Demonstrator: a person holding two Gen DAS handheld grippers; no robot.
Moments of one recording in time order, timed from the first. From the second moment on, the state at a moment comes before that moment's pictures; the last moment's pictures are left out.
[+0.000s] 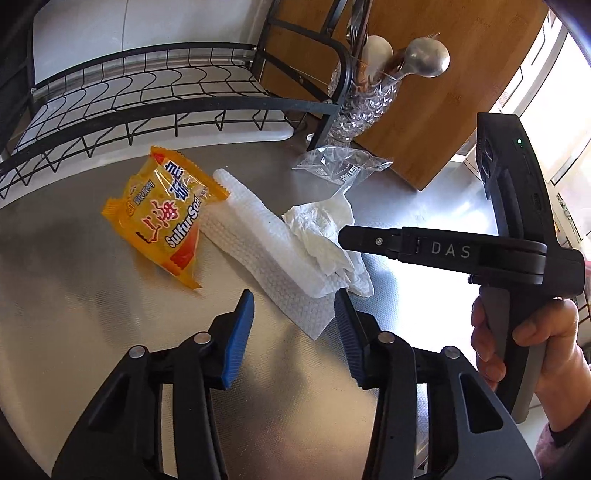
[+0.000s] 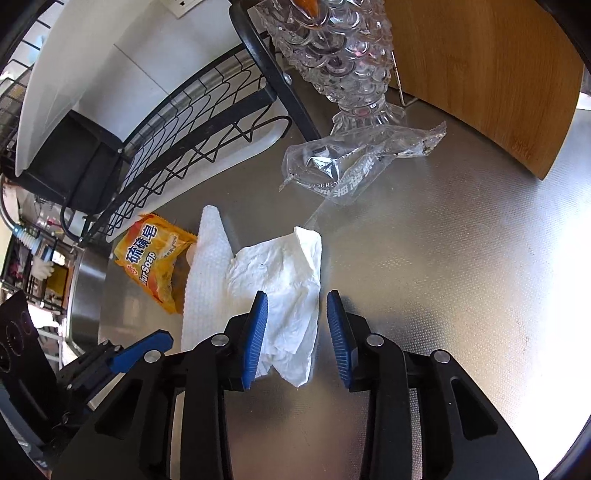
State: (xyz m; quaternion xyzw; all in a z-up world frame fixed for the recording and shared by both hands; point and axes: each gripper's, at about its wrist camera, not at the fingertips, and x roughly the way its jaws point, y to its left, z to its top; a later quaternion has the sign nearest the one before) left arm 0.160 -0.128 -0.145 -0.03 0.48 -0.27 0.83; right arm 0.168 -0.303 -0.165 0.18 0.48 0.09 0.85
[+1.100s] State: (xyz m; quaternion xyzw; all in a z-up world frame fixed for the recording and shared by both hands) left arm 0.081 -0.087 -0.072 -0.01 0.41 -0.27 0.87; right arm 0.093 -0.280 -0.109 0.16 0.44 0.11 0.88
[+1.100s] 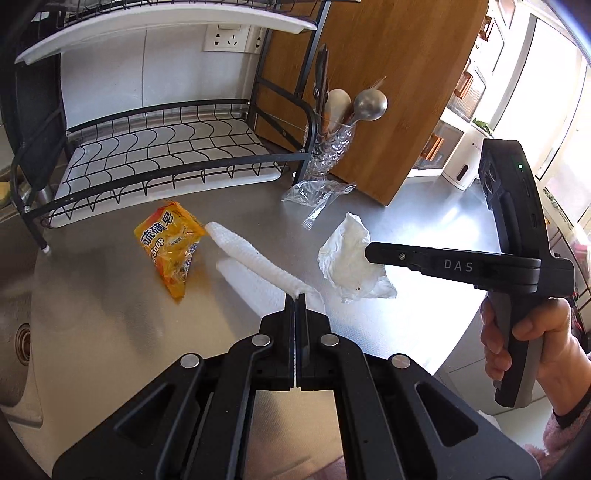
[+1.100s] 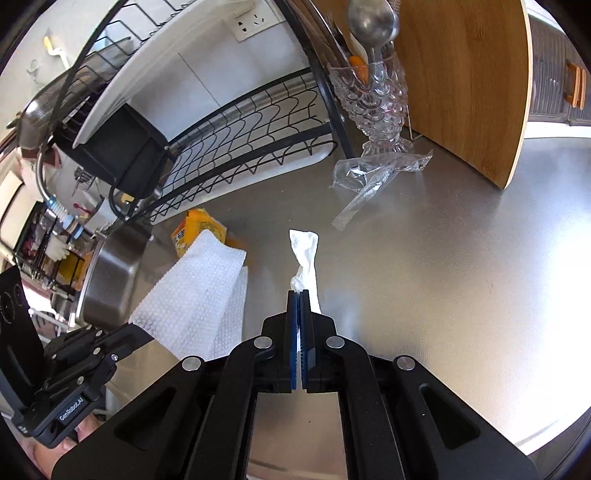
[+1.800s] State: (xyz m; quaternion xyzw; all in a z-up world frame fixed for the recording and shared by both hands) left arm -0.096 -0.006 -0.046 -0.01 0.39 -0.26 0.88; right arm -0.073 -0.209 -0.108 0.15 0.45 0.17 0.86
